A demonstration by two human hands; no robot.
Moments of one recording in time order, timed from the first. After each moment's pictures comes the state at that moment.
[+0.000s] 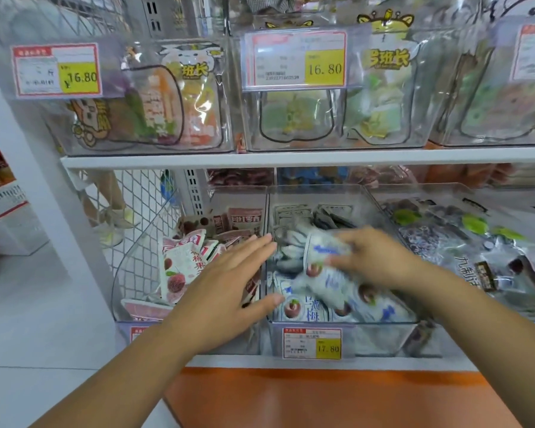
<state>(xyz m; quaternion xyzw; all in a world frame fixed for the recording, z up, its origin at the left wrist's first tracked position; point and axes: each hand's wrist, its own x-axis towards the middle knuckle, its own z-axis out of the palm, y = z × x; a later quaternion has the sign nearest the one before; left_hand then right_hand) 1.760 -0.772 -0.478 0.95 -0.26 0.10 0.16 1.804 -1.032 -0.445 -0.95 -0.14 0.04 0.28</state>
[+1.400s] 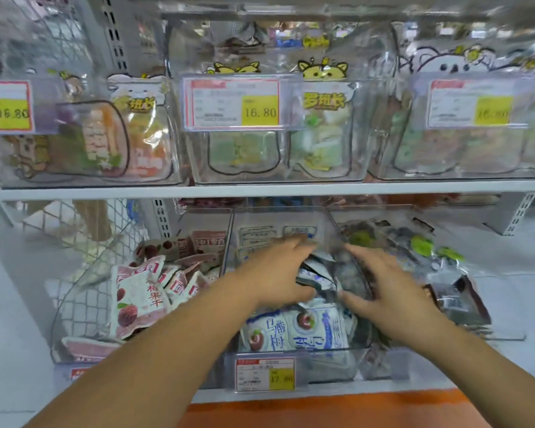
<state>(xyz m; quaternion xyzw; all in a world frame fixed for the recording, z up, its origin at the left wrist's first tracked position) 1.842 -0.897 -0.451 0.93 -0.34 0.03 0.11 1.765 -1.099 -0.457 -0.96 -0.08 -0.09 0.25</state>
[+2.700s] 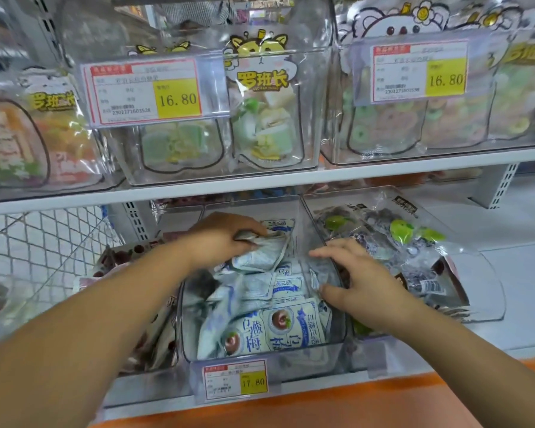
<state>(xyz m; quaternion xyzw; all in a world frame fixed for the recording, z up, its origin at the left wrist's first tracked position) 1.890 -0.863 -0.428 0.94 -0.29 -0.02 0.20 1.777 -1.111 -0.466 -0.94 -0.11 -0.05 0.33</state>
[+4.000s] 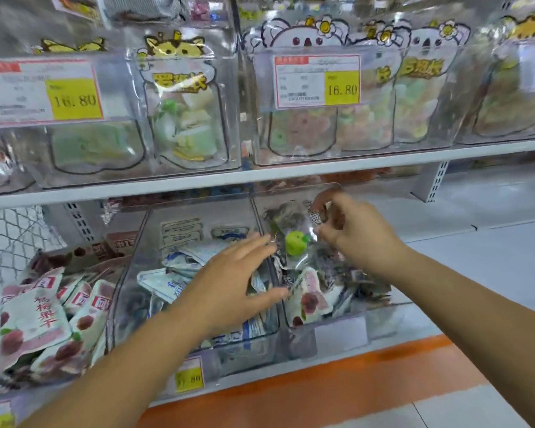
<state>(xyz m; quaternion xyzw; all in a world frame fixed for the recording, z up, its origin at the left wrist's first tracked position) 1.796 -0.950 -0.456 0.93 -0.34 0.03 0.15 1.789 -1.182 -0.420 -0.94 -0.03 -0.19 0.28</state>
